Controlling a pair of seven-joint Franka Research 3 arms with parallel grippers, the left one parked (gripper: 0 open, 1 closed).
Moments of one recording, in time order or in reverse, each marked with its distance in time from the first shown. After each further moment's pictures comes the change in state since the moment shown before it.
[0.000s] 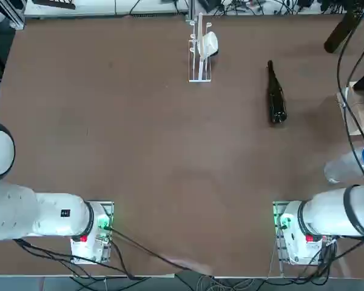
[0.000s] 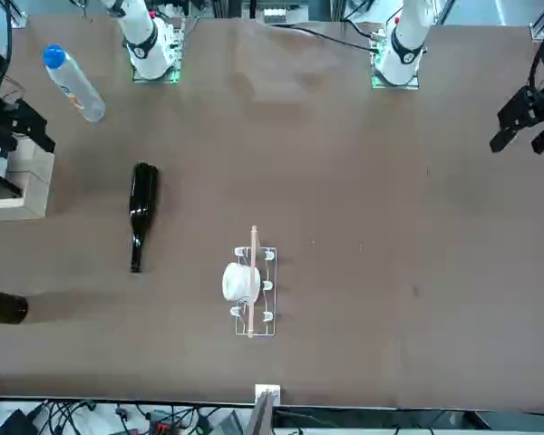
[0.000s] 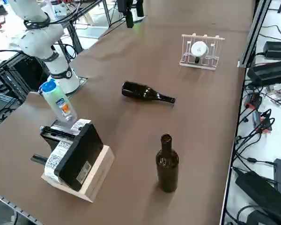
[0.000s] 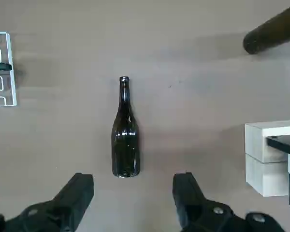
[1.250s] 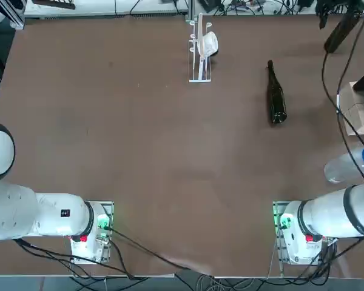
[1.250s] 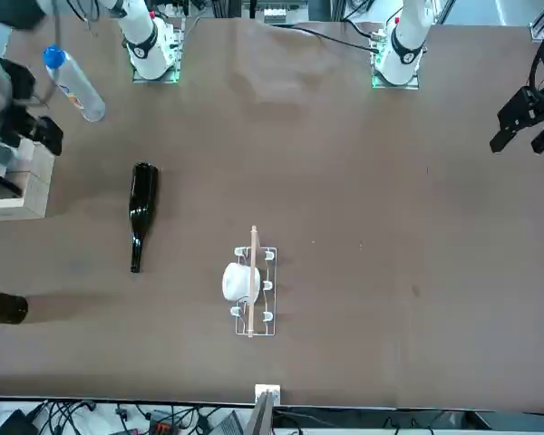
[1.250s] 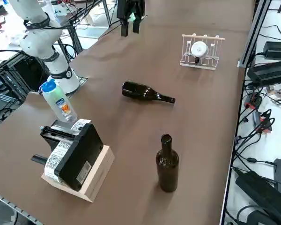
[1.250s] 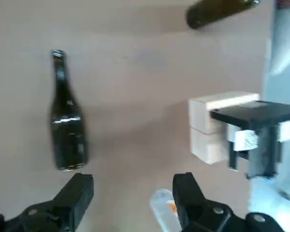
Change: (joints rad) arm 0.132 0.065 0.011 -0.070 -0.375 -0.080 0.205
